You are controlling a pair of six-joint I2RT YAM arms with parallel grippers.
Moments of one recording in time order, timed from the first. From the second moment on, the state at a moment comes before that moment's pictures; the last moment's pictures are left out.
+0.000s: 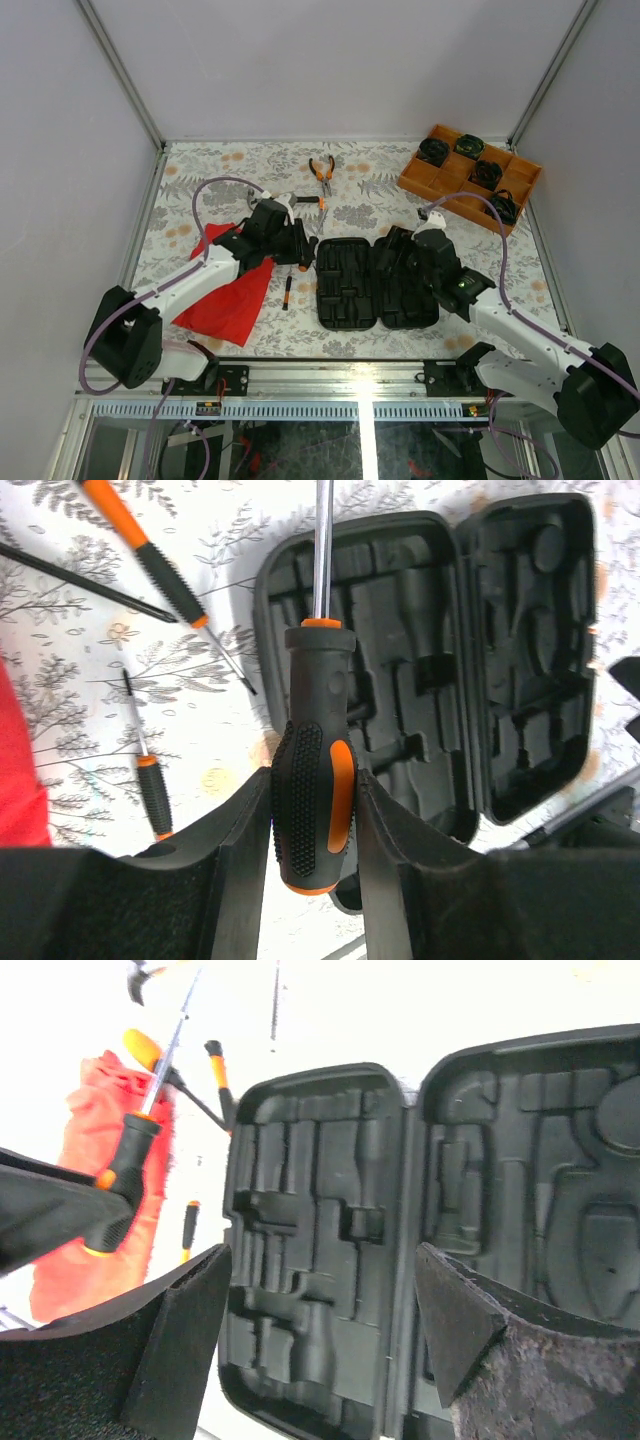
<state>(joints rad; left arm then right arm) -0.57 1.38 0.90 -0.32 0.15 -0.61 0.61 1.00 0.57 -0.13 0.10 0.70</state>
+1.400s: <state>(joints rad) -0.78 1.36 0.81 -0.04 0.27 -0.81 0.64 1.29 0.45 0.54 -0.20 1.26</state>
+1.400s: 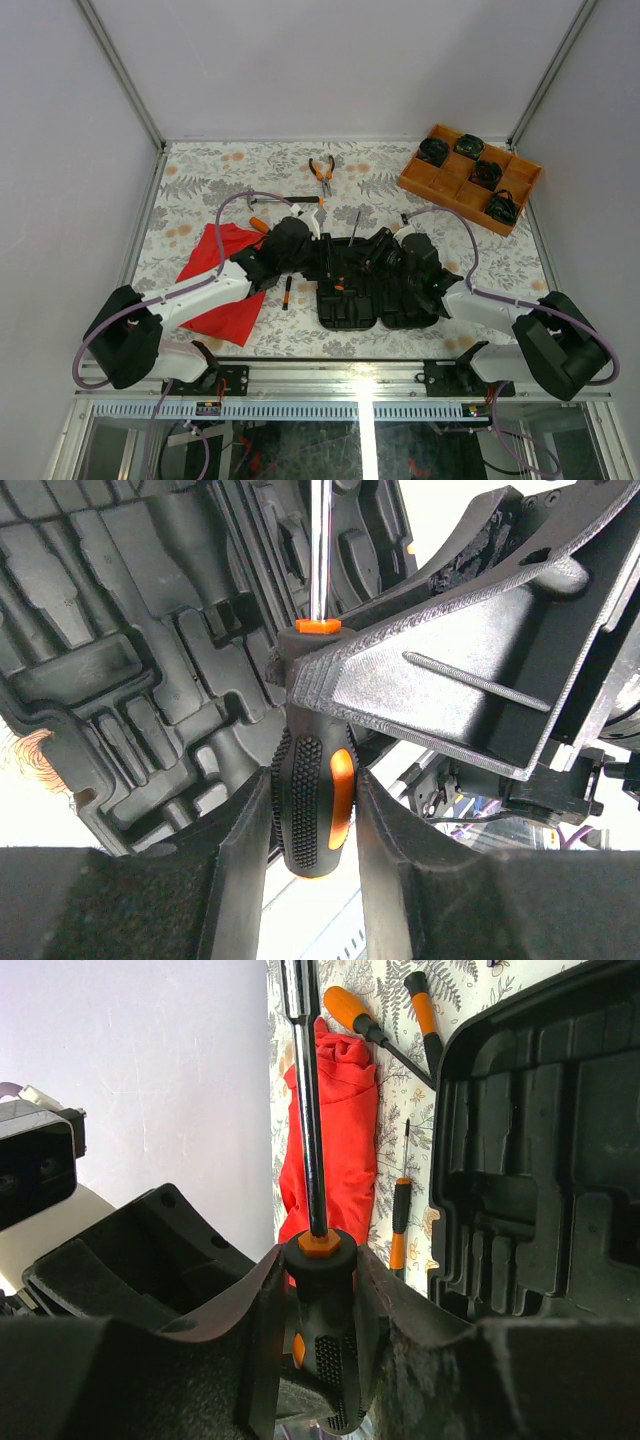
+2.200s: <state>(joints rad) -0.72 1.18 0.76 -0.04 0.27 -0.78 0.64 1.05 0.42 0.44 -0.02 0.73</state>
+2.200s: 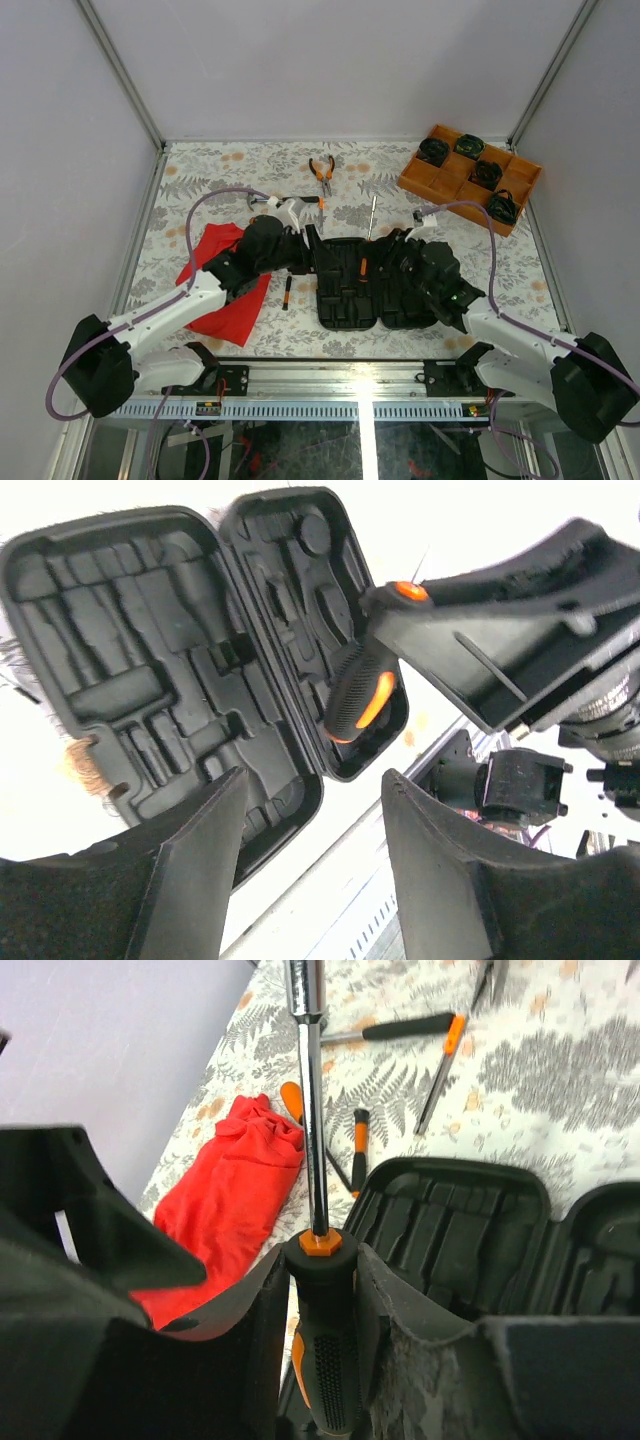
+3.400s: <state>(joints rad) -0.67 1.10 0.77 -0.17 0.31 -0.71 0.65 0.95 0.55 -0.09 -0.73 -1.13</state>
